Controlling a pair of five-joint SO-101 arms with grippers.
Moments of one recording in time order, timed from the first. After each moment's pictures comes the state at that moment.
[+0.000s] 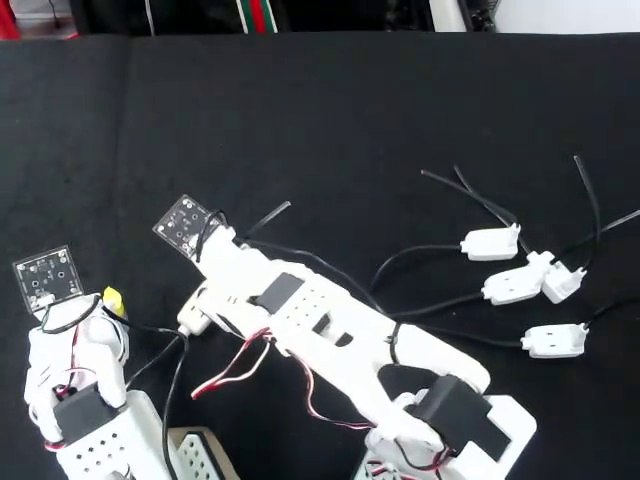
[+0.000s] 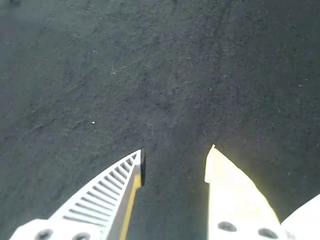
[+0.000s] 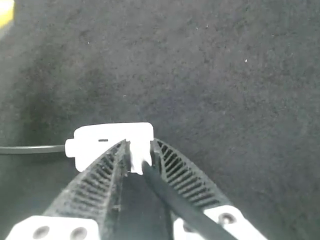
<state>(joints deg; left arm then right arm) -37.0 -104.4 88.8 64.8 -10.4 -49.6 -8.7 45.3 28.6 5.5</state>
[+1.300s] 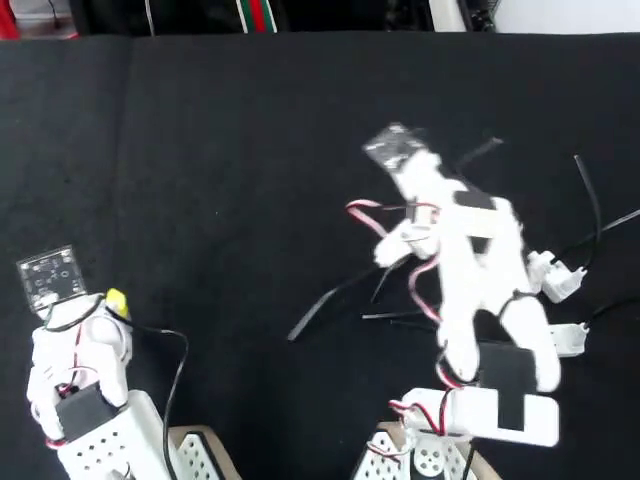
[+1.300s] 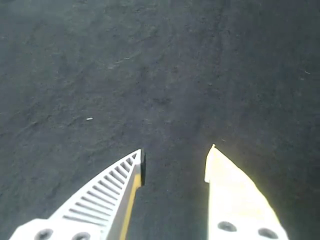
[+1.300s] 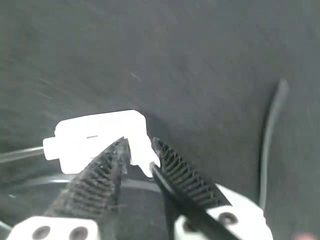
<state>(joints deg) -36.0 -104.3 90.1 64.7 -10.4 8.1 -2.9 35.9 45.0 46.9</state>
